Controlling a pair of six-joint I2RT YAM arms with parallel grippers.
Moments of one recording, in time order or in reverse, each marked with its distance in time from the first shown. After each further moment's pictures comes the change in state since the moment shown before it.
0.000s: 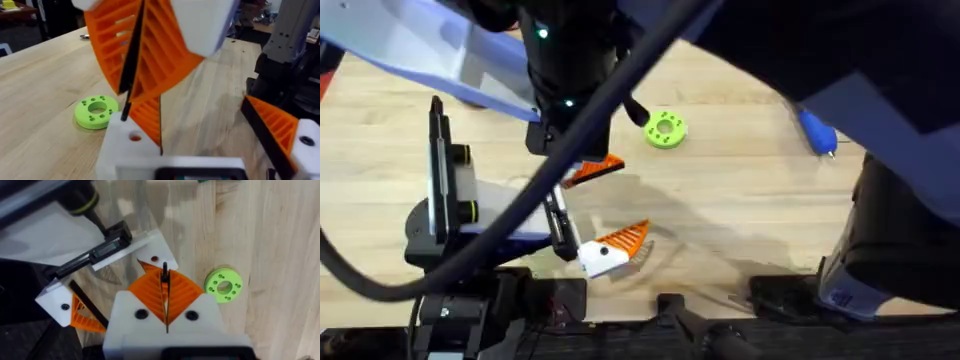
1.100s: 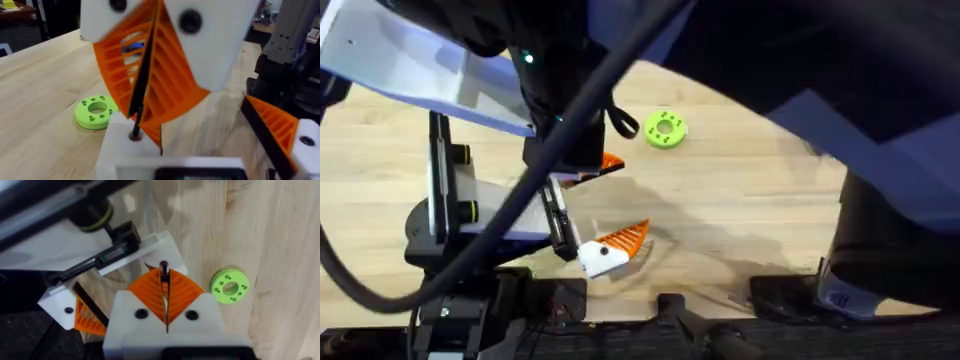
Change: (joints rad) left arm 0.000 0.000 0.000 0.000 0.000 0.000; right arm 0.020 0.032 0.000 -0.013 0.000 0.001
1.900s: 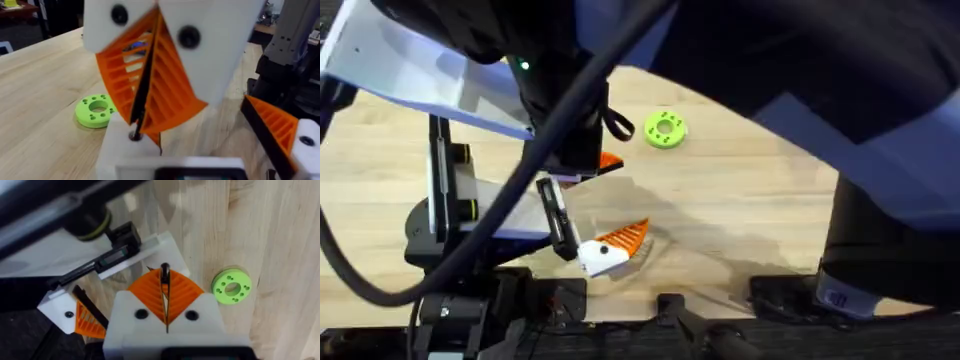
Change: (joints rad) left arm 0.000 0.000 0.000 0.000 -0.003 -0.009; right arm 0.002 0.019 0.002 -0.002 0.000 0.008
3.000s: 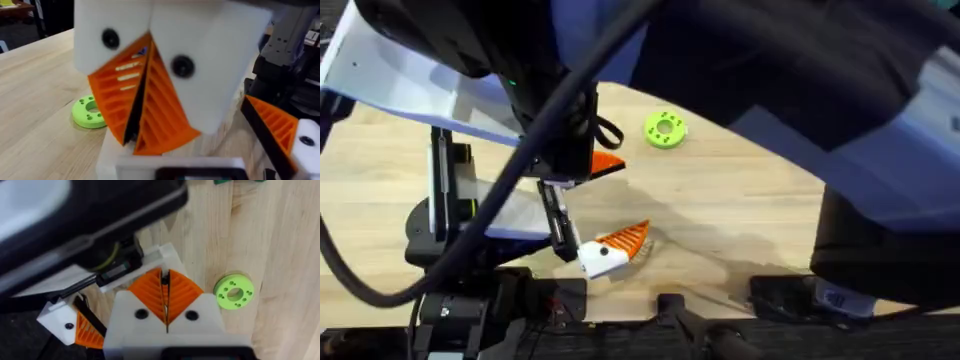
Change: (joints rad) left arm 0.000 0.000 0.000 -0.001 0.007 -0.006; right arm 0.016 0.025 0.002 0.018 0.004 0.019
